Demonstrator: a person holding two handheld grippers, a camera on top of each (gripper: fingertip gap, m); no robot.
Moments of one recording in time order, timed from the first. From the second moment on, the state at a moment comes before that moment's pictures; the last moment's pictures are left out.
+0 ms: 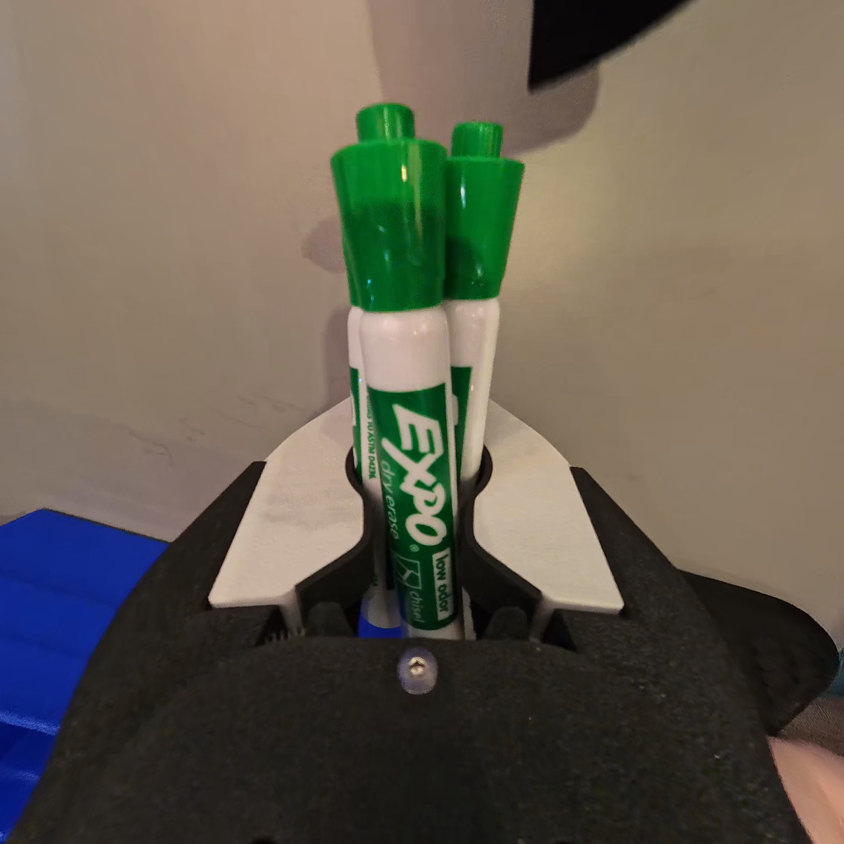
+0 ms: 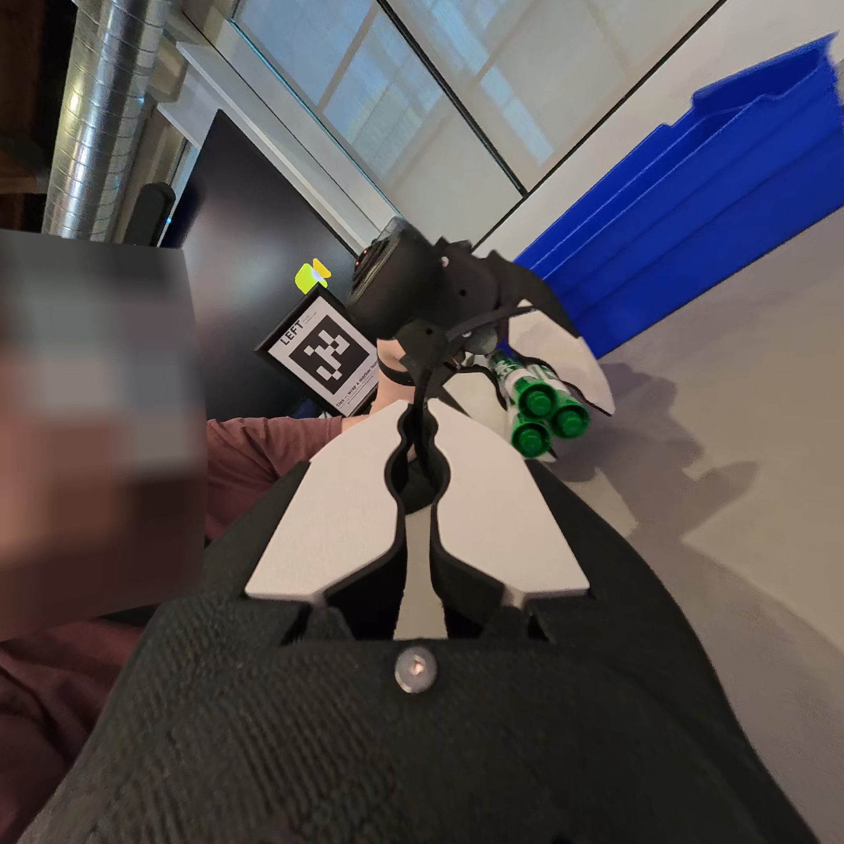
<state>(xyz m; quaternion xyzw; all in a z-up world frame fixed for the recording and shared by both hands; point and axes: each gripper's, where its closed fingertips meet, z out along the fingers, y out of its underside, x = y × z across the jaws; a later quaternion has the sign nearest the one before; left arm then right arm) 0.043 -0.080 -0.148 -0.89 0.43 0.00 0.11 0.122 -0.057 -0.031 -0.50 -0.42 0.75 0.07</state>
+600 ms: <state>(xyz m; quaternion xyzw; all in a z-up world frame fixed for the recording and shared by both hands) 0.043 -0.080 -0.142 -0.89 0.43 -0.01 0.12 0.115 -0.077 -0.042 -0.50 -0.47 0.72 0.08</state>
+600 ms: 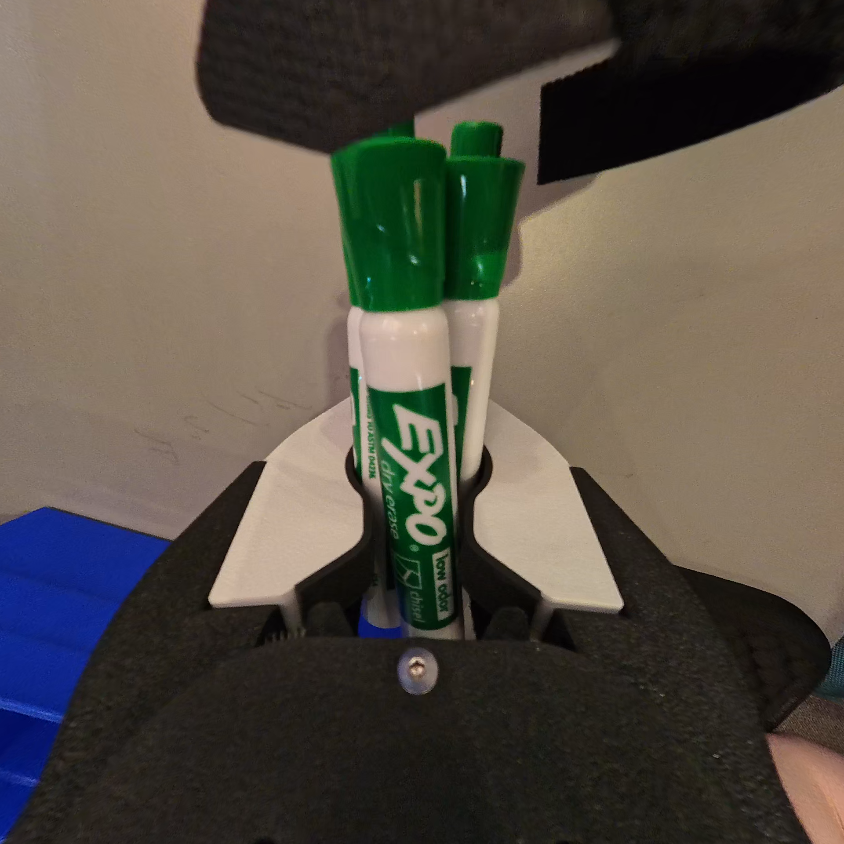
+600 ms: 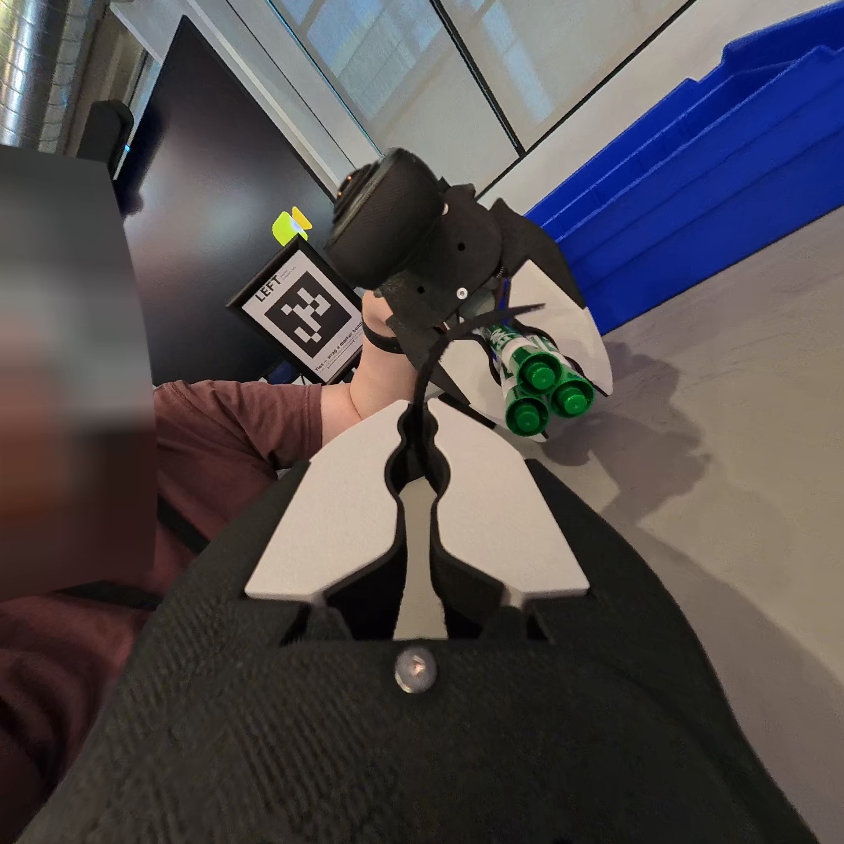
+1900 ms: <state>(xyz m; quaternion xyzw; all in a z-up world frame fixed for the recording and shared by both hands) 0.108 -0.077 -0.149 -0.86 0.40 -0.16 0.25 0.175 0.018 -0.045 -0.53 -0.39 0.73 0.18</state>
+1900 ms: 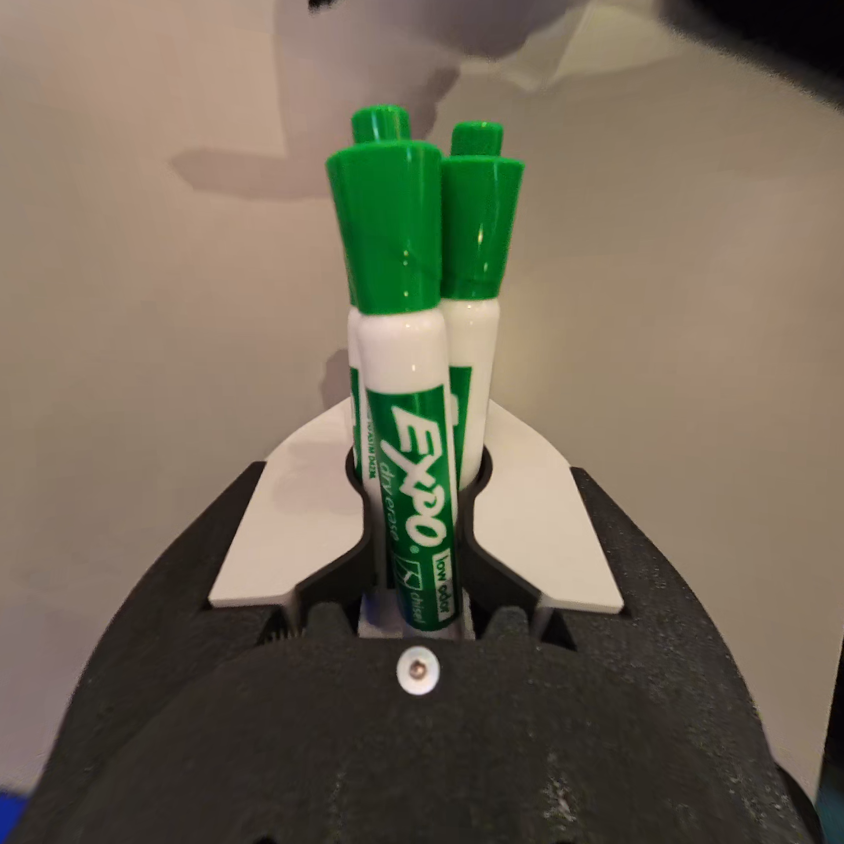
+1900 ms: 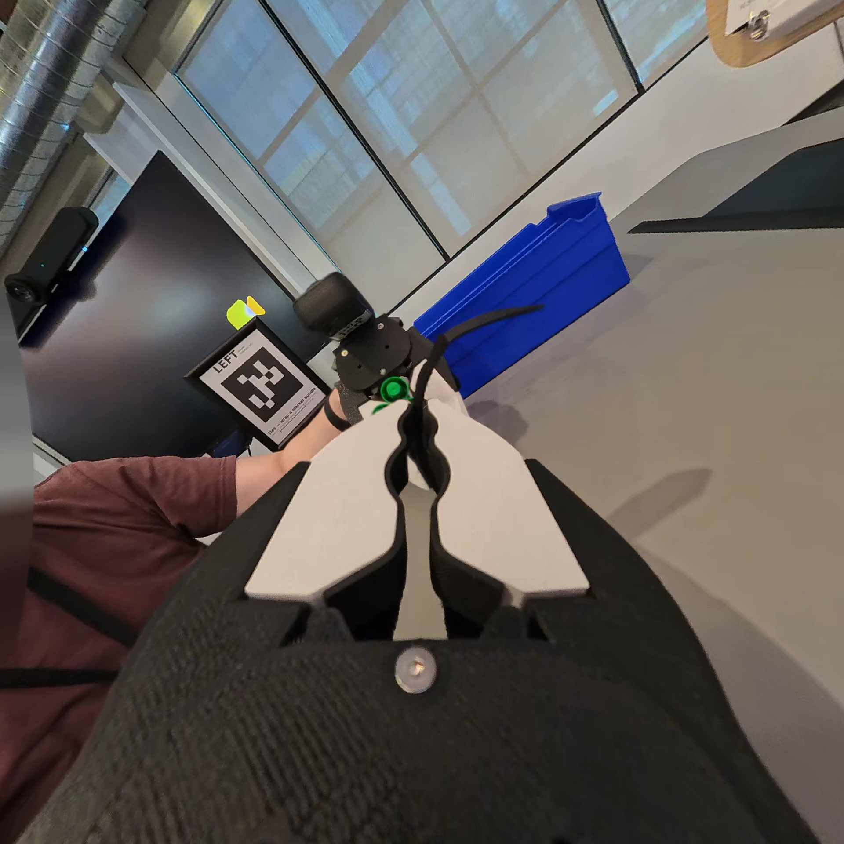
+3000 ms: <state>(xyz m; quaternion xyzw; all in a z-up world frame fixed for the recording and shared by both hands) 0.101 -0.059 0.092 -0.62 0.31 -0.31 0.65 0.172 0.013 -0.055 -0.53 -0.40 0.73 0.16</state>
